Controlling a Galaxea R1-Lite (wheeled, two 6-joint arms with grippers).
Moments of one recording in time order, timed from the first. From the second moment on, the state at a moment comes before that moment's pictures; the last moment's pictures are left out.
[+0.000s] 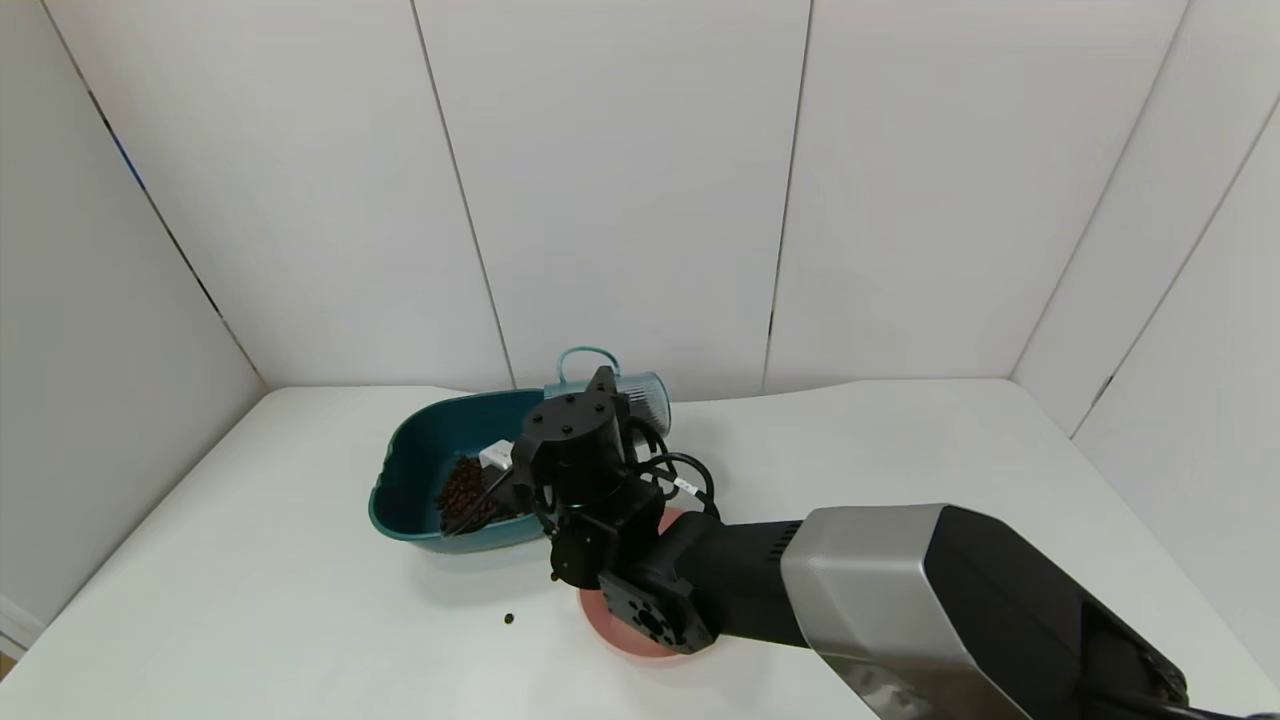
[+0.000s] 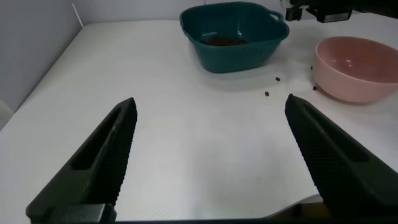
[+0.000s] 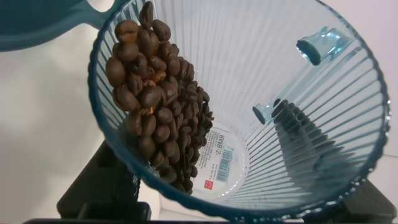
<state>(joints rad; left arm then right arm) 0.00 0.00 0.00 0.00 0.00 0.00 0.93 2.60 -1.99 -0.51 -0.85 -1.49</state>
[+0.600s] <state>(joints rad) 0.00 0.00 0.00 0.00 0.00 0.00 0.92 2.51 -1.97 -0.28 -0.85 -1.11</state>
